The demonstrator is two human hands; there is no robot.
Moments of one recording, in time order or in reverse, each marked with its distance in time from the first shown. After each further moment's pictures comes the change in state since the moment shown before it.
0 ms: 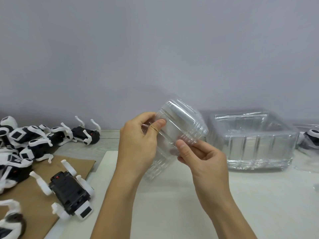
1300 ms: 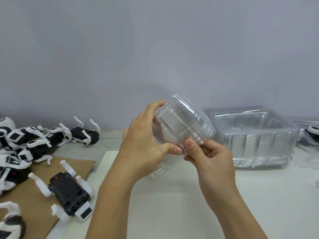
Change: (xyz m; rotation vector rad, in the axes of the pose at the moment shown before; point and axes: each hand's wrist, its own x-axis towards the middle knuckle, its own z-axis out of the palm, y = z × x) left_hand 0.000 -0.001 -0.008 0.308 -0.273 0.025; right_hand 0.004 -0.002 -0.007 -0.037 0.041 -0.013
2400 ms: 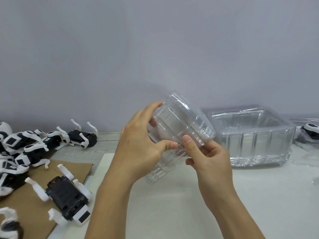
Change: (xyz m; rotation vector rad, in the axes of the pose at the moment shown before) left_hand 0.003 -0.012 0.005 0.011 0.098 0.114; right_hand -0.001 -0.003 -0.001 0.025 0.029 0.051
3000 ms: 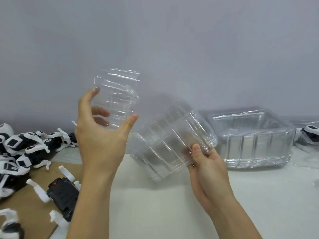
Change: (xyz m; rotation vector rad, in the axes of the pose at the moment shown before) left_hand 0.001 -0.012 -0.033 -0.146 0.568 -0.086; right_hand 0.010 0.021 0.002 0.353 0.111 0.230
